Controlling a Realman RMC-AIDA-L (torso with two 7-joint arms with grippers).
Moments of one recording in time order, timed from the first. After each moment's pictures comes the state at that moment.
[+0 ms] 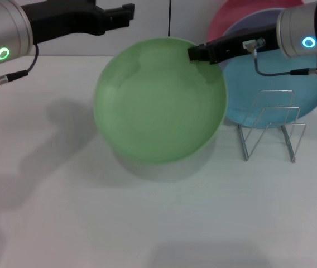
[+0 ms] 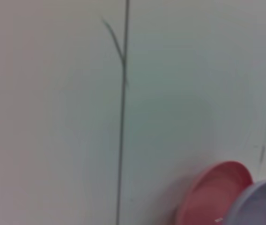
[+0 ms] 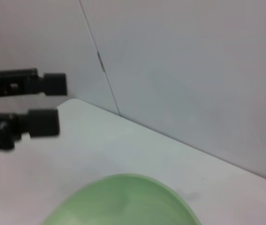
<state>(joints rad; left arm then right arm) -0.31 -2.07 -1.69 -1.66 2.12 -0.82 0.67 0.72 2.07 -1.11 -1.16 -2.19 -1.22 2.38</state>
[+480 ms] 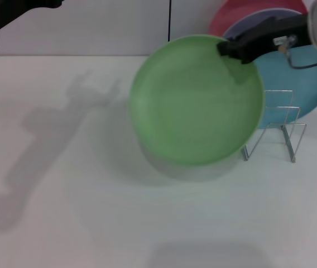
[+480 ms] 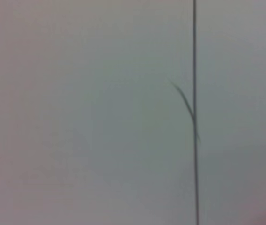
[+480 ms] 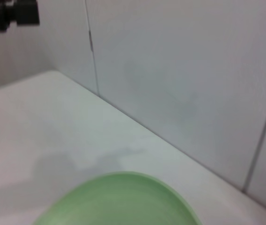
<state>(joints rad) -0.16 -2.06 -1.59 -1.70 2.10 -0.46 0.78 0.66 2.06 -1.10 -1.36 -2.30 -1.31 2.30</state>
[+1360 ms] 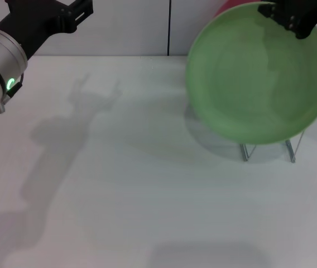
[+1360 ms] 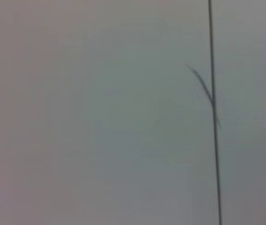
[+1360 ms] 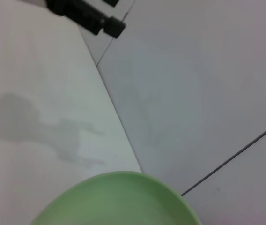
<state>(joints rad) -0.14 -2.06 -1.35 -1.53 2.10 -0.06 0.81 0.62 2.07 -1.05 -1.79 -2.45 -1.53 1.91</state>
